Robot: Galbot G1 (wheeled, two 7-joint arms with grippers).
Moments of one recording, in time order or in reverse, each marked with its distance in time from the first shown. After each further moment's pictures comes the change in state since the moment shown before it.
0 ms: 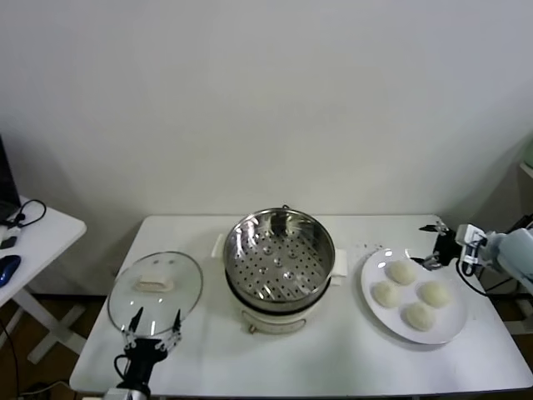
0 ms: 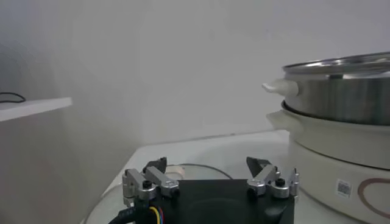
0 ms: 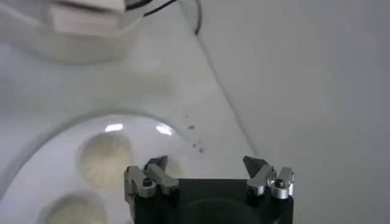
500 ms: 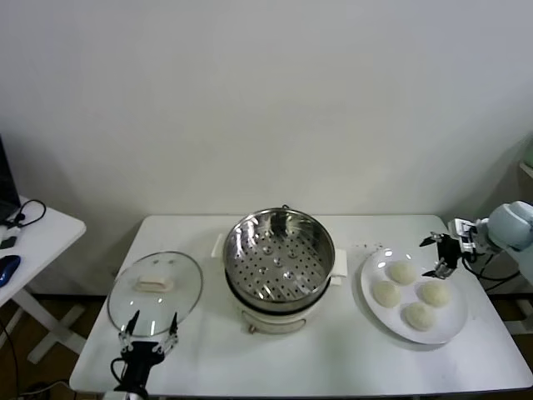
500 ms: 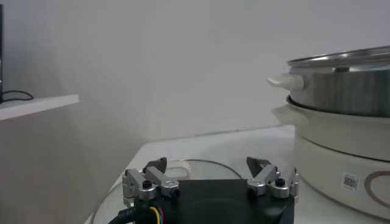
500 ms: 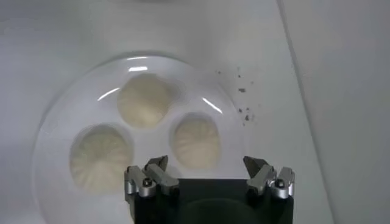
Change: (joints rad) left arm 0.010 -0.015 -0.016 0.005 0.015 -0.004 0.000; right arm 0.329 0.169 -0.334 -0.327 -0.140 0.161 -0.207
